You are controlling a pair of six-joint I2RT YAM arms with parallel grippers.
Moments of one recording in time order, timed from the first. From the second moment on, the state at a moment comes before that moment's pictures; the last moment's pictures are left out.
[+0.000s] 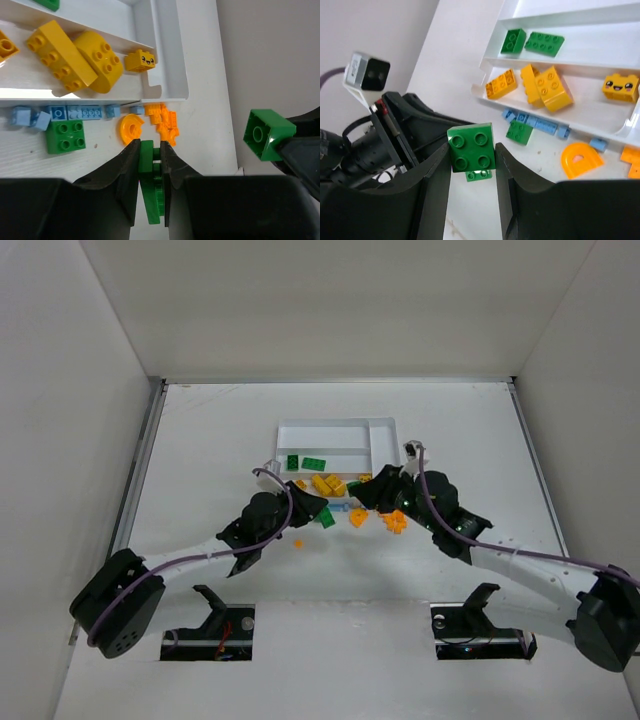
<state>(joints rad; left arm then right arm) -0.75 1.19 0.35 0.55 -0.07 -1.01 0.76 1.04 0.59 0.22 0.01 0.76</state>
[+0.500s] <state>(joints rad) -0.62 1.01 0.32 0.47 -0.07 -0.99 0.69 1.72 1.11 0.13 0.10 0.58</state>
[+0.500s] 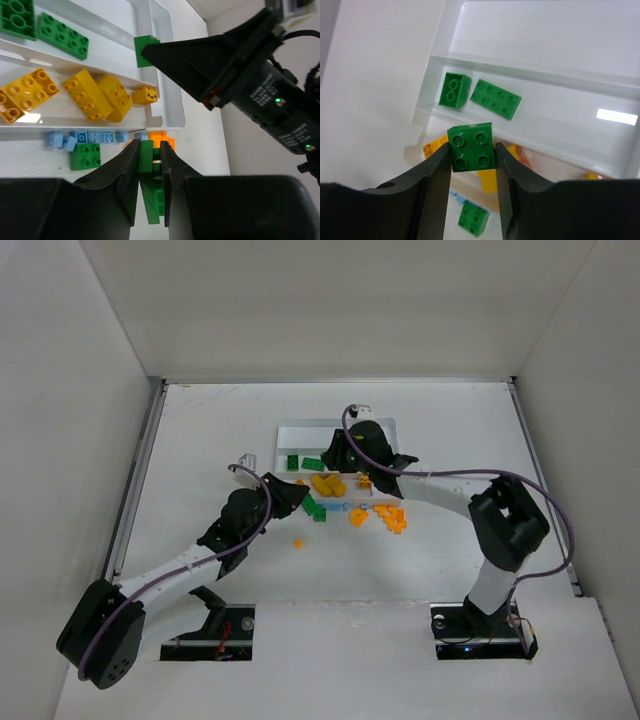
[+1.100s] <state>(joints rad) -0.53 1.09 0.37 0.44 -0.09 -0.96 0.69 1.87 1.26 0.02 0.13 0.54</state>
